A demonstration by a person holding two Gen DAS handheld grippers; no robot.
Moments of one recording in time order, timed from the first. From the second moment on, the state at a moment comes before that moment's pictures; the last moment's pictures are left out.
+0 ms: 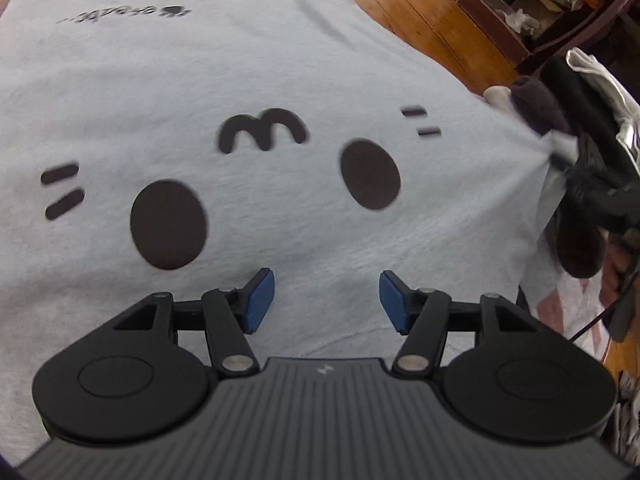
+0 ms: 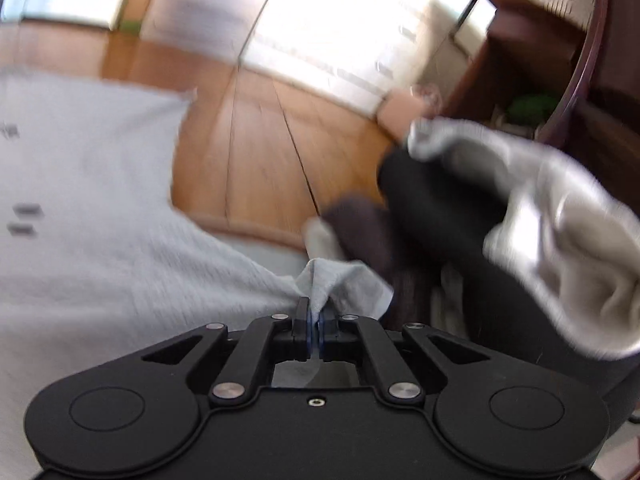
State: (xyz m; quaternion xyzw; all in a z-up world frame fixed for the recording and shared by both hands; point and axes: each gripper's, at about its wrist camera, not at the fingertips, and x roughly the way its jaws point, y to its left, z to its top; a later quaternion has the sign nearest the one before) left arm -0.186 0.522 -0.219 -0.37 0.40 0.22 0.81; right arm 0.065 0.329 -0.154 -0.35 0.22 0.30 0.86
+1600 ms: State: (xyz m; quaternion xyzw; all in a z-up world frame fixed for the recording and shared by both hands) left arm -0.335 0.575 -0.127 -0.42 0.31 0.30 0.80; right arm -0.075 0.427 -0.053 -0.02 0.35 0.61 0.71
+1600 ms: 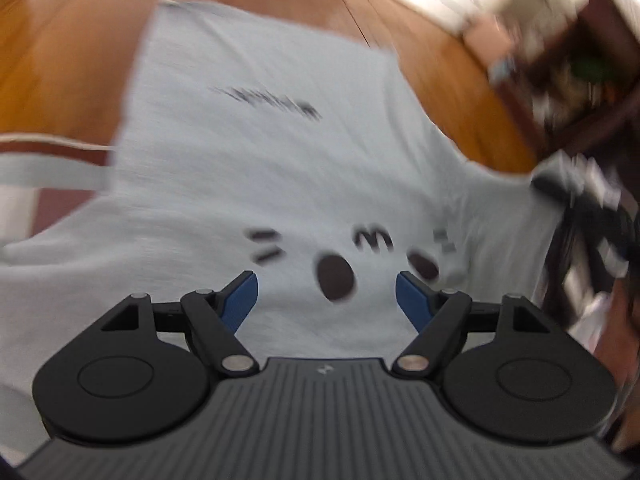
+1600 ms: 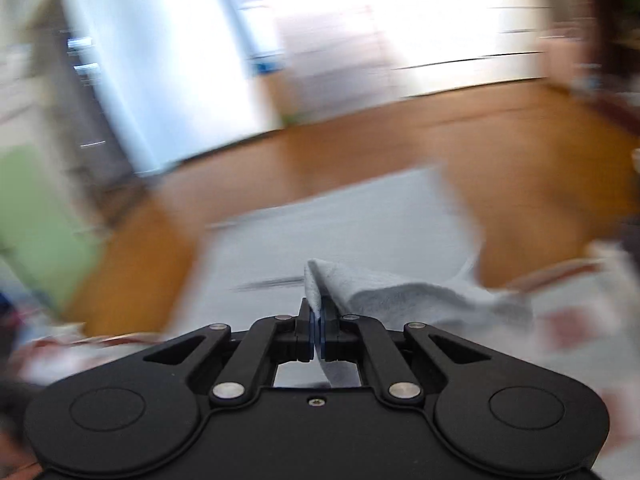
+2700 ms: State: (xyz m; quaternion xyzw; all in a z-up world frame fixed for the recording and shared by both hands) left arm -0.308 0.580 -0.204 -0.24 0.46 0.33 0.79; right arm -0.224 0.436 -0.177 -0.39 0.25 0.68 0.57
